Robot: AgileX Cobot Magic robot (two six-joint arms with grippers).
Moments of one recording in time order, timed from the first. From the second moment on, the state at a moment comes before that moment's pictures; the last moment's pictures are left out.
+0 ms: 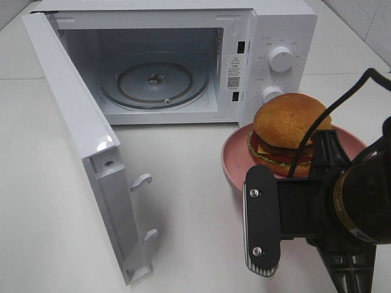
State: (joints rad) left arm 0.03 -0.01 -0.50 -0.08 1.04 0.17; right arm 1.06 1.34 -0.62 -0.59 0.77 -0.09
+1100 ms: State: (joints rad) left arm 0.03 -0.01 -0.50 -0.08 1.04 0.17; right arm 0.76 1.35 -0.62 -0.53 0.37 -0.76
